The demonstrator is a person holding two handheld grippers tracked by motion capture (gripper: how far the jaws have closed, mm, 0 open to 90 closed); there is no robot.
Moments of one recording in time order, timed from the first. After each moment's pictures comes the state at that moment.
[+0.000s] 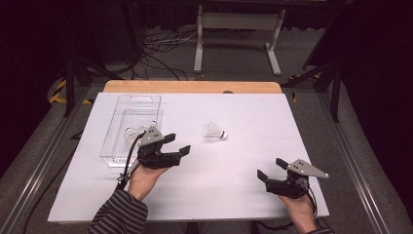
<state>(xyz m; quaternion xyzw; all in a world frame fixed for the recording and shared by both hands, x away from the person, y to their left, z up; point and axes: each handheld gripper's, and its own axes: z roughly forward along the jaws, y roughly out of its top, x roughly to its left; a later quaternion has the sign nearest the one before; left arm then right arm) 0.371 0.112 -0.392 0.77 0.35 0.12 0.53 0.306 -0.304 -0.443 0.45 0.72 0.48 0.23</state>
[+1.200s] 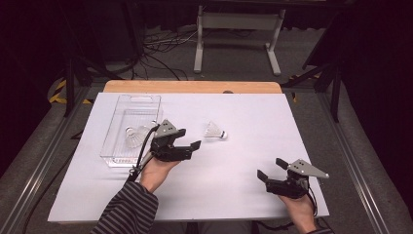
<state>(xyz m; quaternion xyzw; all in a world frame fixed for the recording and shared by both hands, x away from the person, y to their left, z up) 0.390 0.083 -0.387 0.78 0.35 0.12 0.51 0.305 -0.304 -0.442 0.45 0.72 0.48 0.23</state>
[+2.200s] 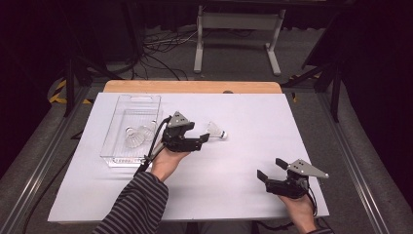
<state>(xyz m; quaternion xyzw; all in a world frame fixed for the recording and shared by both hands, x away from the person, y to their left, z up) 0.417 0.057 -0.385 0.79 0.34 0.11 0.50 0.305 -0.304 -0.443 0.45 0.72 0.48 0.23</state>
